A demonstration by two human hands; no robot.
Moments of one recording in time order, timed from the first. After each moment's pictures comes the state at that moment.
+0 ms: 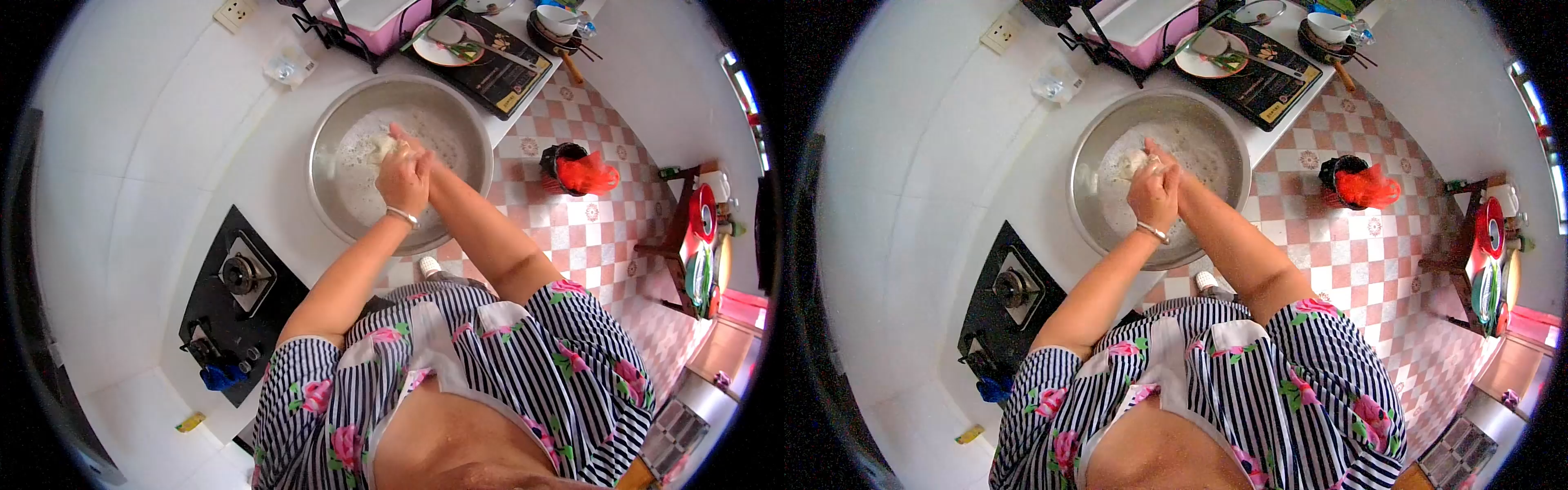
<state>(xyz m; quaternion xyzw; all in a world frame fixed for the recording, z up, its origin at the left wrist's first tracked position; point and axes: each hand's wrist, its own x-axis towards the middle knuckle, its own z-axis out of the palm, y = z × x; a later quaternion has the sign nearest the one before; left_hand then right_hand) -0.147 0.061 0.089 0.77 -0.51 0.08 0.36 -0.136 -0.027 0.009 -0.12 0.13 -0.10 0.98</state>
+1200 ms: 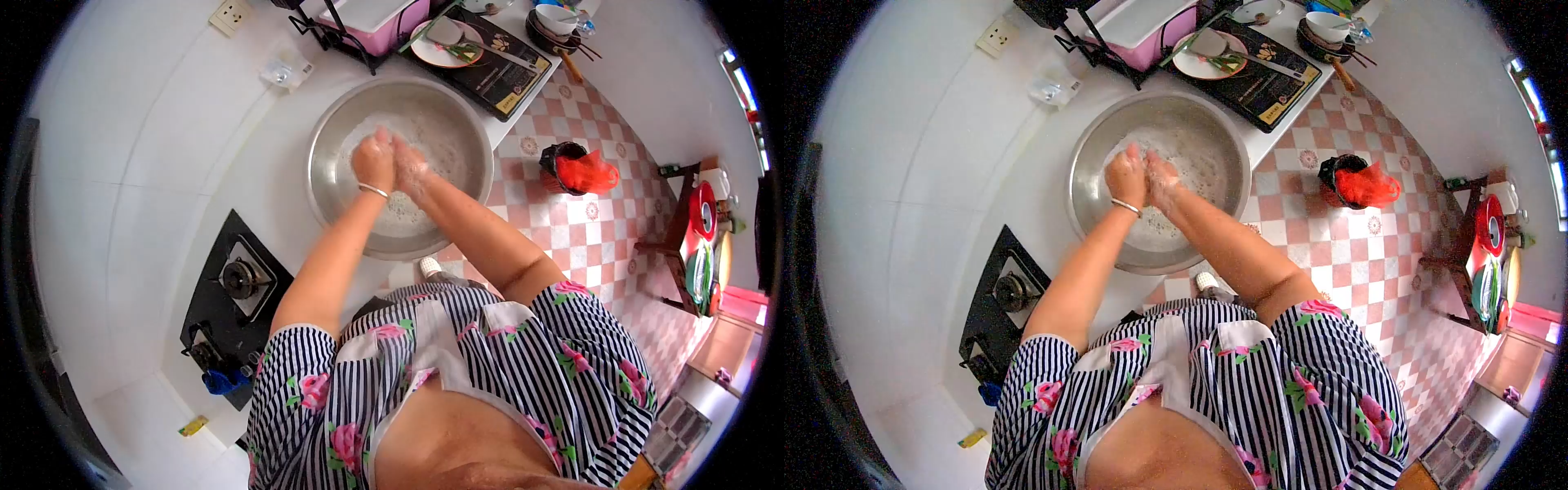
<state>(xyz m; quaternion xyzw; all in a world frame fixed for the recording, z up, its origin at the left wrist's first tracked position) -0.085 0.042 0.070 0.84 -0.40 0.05 0.37 -0.127 -0.007 0.018 -0.13 0.38 -0.25 0.88</state>
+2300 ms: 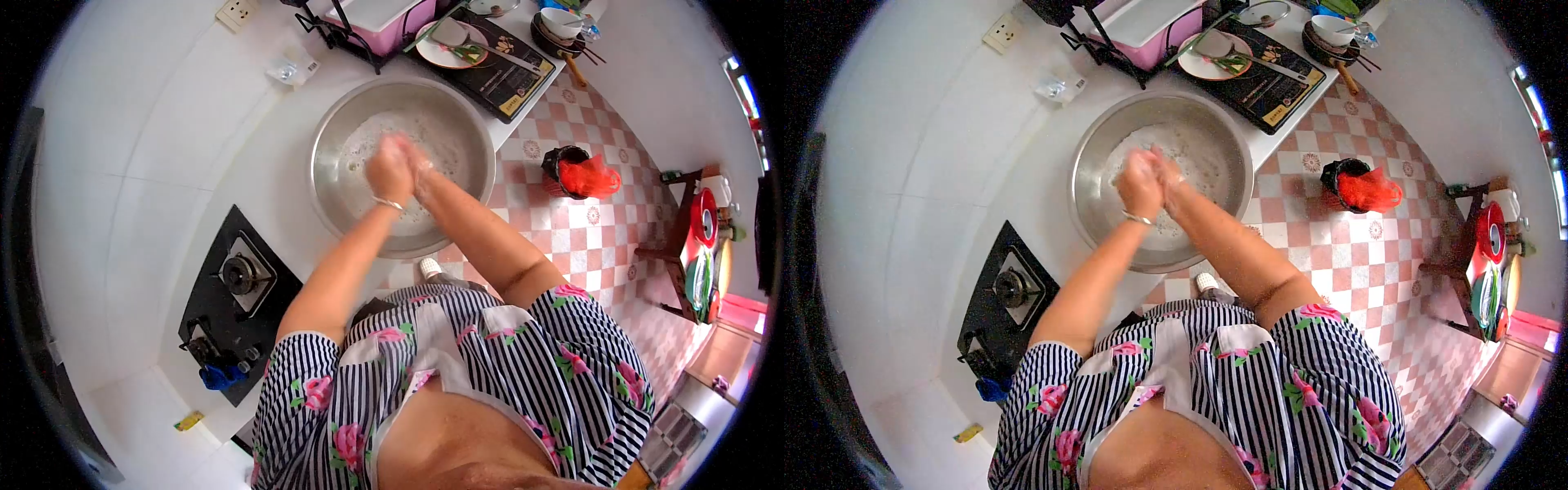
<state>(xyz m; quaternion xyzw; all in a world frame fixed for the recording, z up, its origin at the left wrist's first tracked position) -0.113 0.056 0.086 0.80 -0.41 -0.01 0.43 -0.132 -0.006 0.022 -0.11 0.28 -0.20 0.93</state>
